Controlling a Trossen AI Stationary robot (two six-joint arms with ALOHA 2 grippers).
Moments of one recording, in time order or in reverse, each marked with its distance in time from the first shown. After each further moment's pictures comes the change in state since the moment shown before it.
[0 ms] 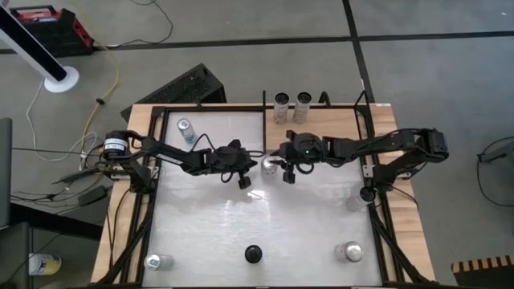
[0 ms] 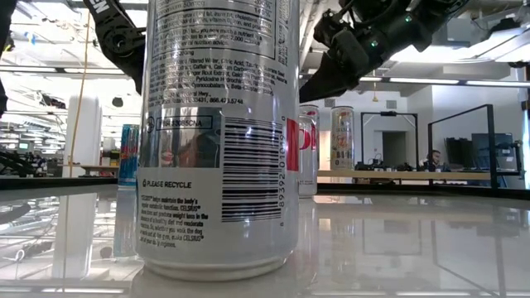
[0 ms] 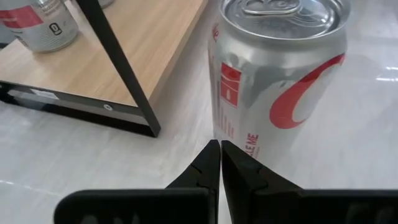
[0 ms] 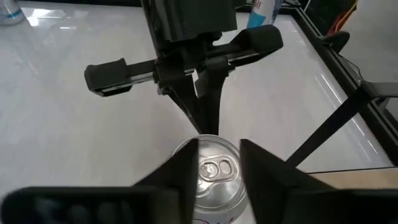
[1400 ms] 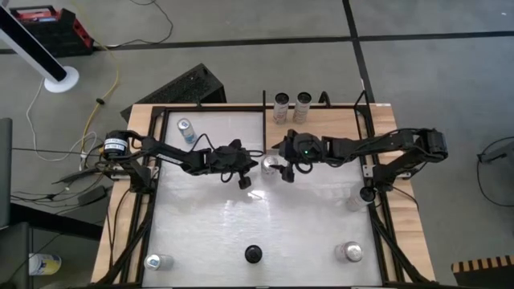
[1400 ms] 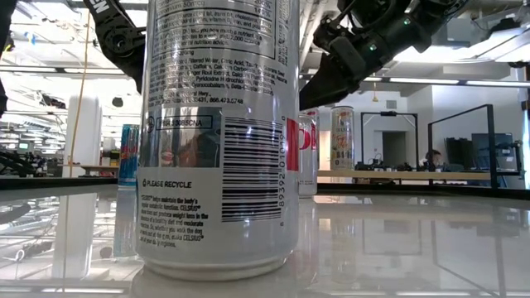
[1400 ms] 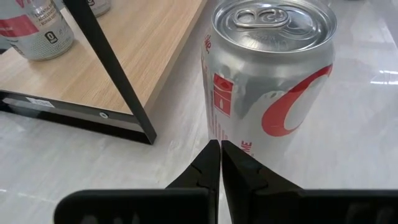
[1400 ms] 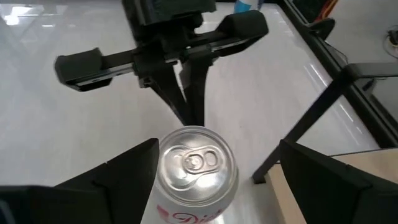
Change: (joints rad) left arm 0.001 0.000 0.000 0.021 0.016 0.004; right arm -0.002 0.010 0.000 -0.015 0.048 0.033
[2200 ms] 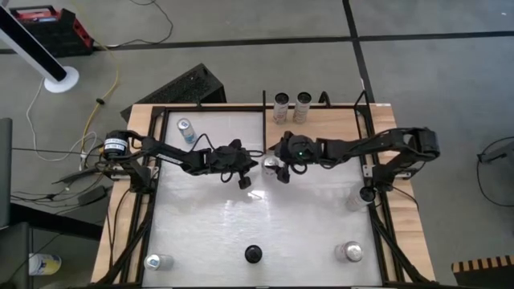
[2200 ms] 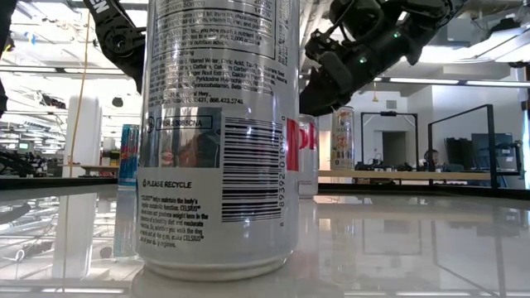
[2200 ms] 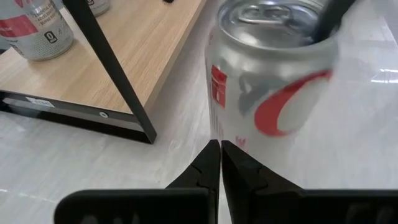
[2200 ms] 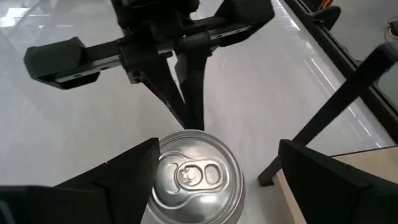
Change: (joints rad) left arm 0.000 0.000 0.000 -0.003 0.000 0.005; right arm -0.005 0.087 0.000 0.069 0.007 0.019
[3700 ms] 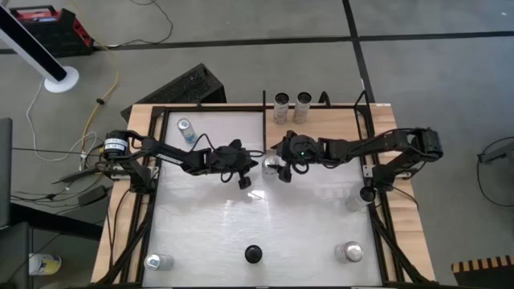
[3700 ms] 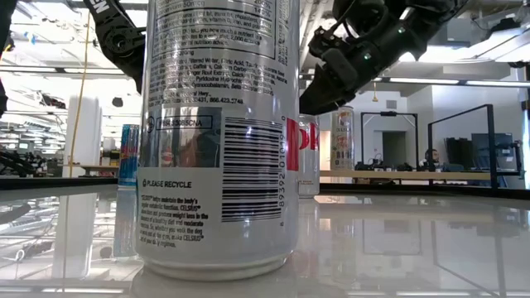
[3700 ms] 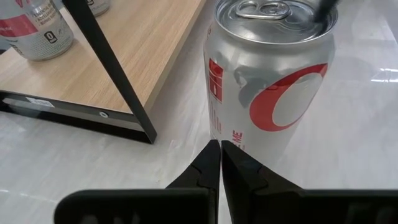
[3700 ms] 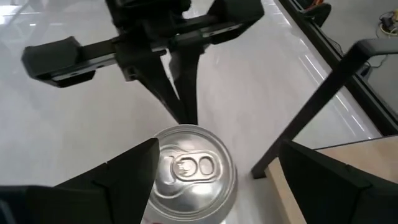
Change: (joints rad) left arm 0.000 0.000 0.000 -0.001 0.000 0.002; right arm 0.012 -0.036 -0.001 -0.040 0.025 0.014
